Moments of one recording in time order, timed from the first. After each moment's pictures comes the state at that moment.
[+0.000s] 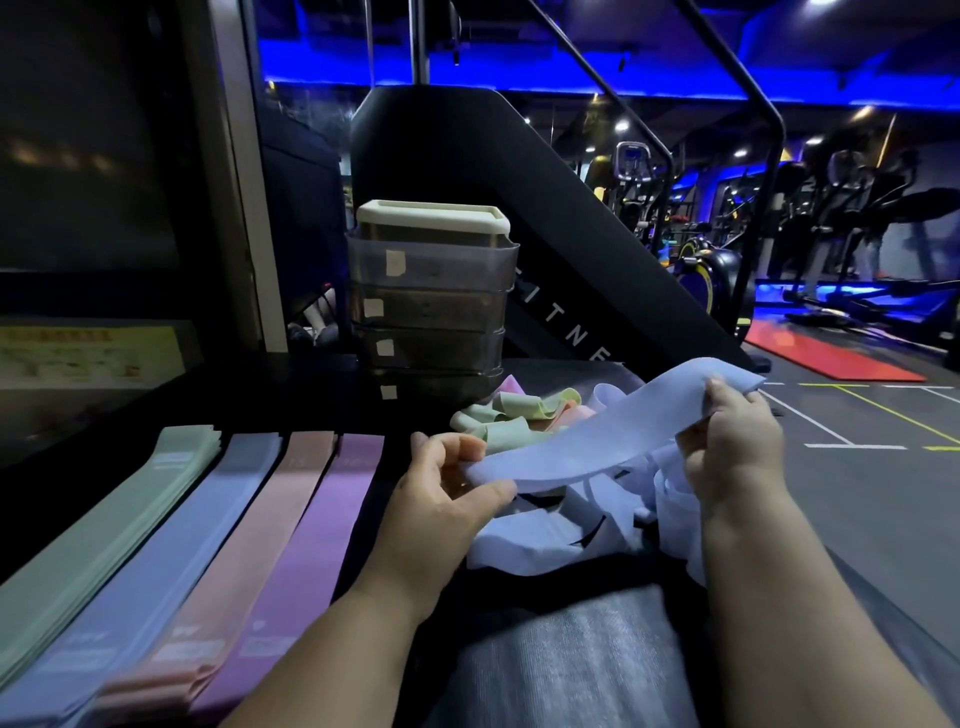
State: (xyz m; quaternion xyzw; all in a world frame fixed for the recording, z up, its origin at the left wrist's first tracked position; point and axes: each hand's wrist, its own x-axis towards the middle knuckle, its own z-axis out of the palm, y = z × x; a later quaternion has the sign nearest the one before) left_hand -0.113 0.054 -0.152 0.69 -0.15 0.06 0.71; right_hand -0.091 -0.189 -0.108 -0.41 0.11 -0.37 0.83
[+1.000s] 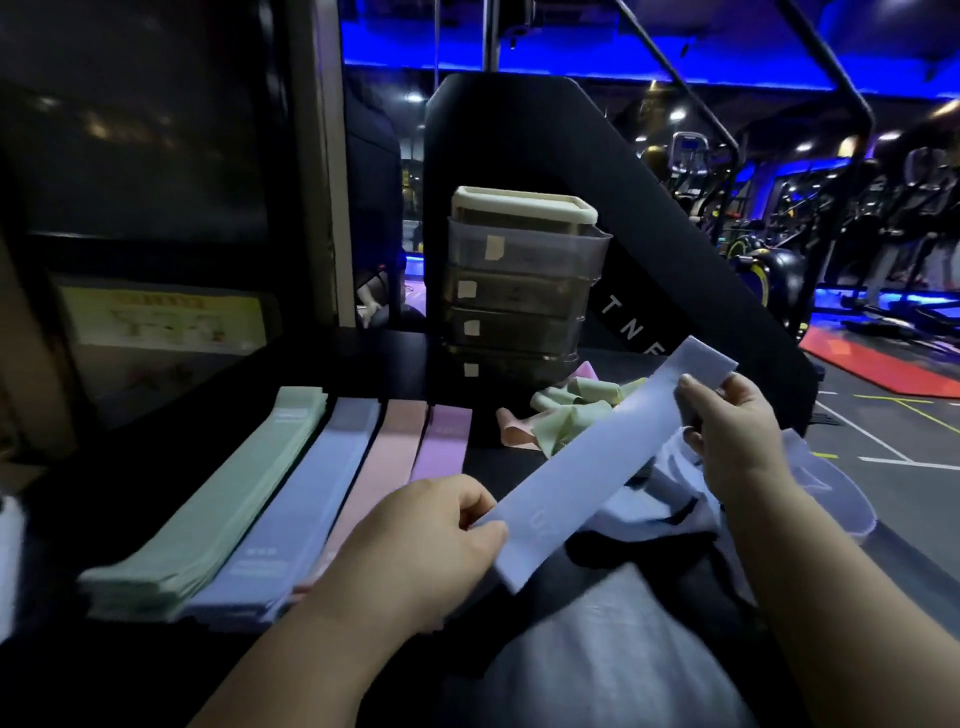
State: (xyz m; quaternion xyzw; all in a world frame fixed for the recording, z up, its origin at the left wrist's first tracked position) left_hand -0.178 0.160 -0.125 0.92 -0.12 0.03 0.36; right_hand -0.085 -0.122 -0.124 -0.65 0.04 -0.33 0.68
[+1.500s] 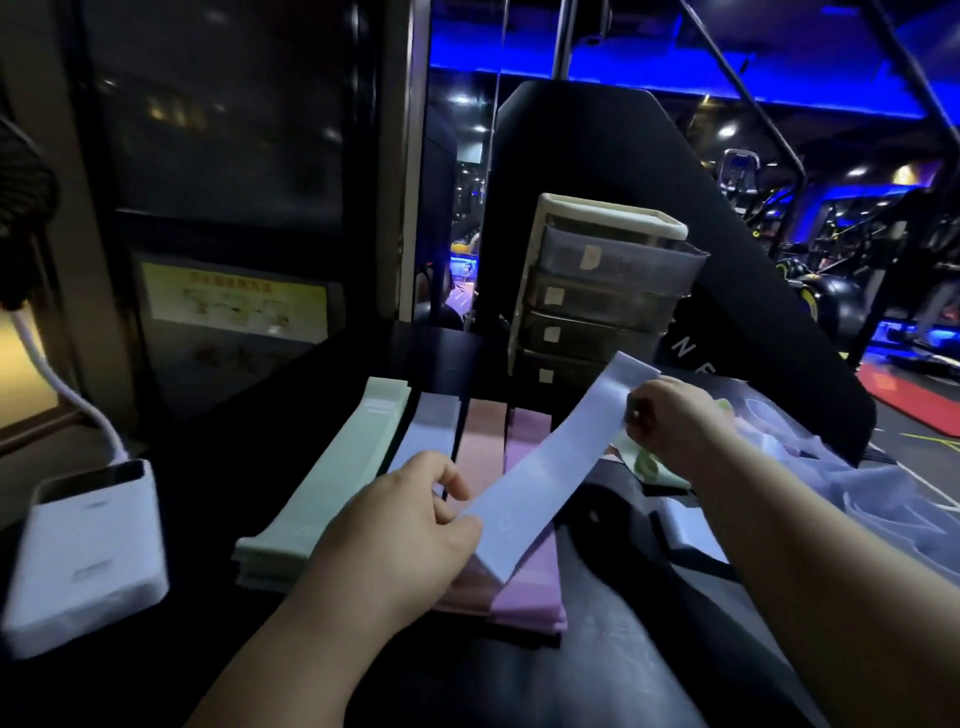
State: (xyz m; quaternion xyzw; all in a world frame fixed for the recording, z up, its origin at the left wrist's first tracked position) left_hand -0.182 0.257 -0.131 0.91 -0.04 0.10 0.39; right_hand -0.029 -0.001 -0.108 -0.72 0.09 -0.15 0.67
